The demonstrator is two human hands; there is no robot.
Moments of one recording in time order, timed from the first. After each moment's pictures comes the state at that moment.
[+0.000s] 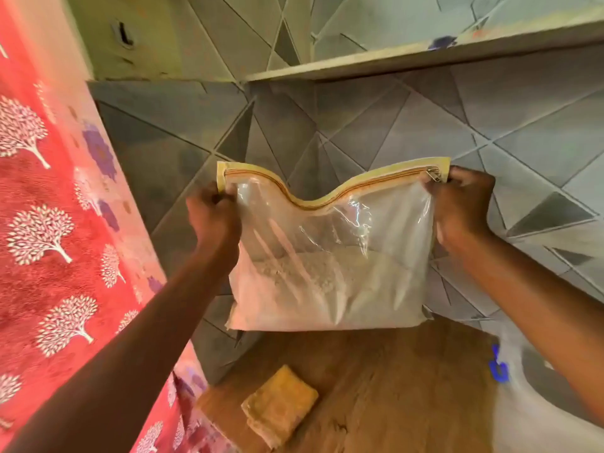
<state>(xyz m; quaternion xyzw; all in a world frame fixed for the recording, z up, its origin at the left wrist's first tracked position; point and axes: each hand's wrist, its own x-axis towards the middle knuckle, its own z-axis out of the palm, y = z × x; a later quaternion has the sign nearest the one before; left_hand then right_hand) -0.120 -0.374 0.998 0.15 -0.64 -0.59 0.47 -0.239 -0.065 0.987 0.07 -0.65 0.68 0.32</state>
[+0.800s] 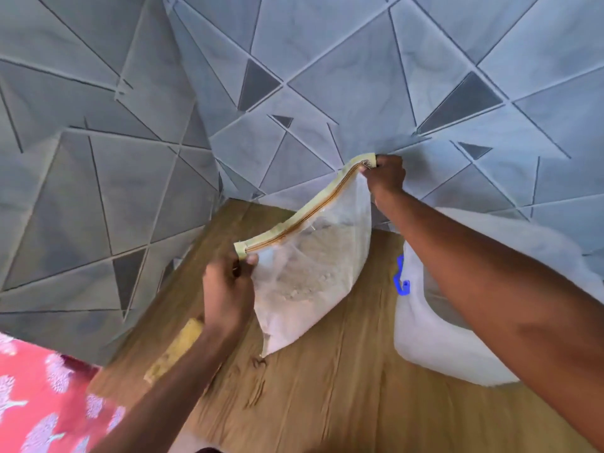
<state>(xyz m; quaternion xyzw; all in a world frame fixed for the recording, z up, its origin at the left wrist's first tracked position) -0.160 -0.224 0.778 0.08 -0.84 -0.51 0.19 -0.382 0.050 0.792 -0.16 -0.83 0.50 0.18</state>
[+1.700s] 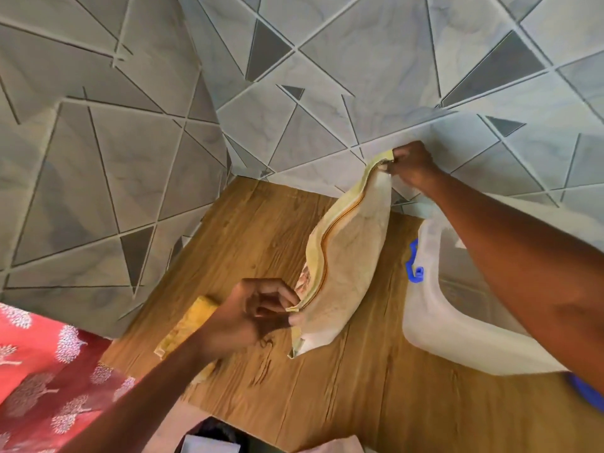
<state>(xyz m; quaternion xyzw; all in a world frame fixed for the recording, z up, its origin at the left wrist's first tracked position) -0.116 -0.238 0.773 -0.14 -0.78 -0.59 -0.17 -0.386 0.099 0.772 -0.02 -0.92 0.39 0.03</state>
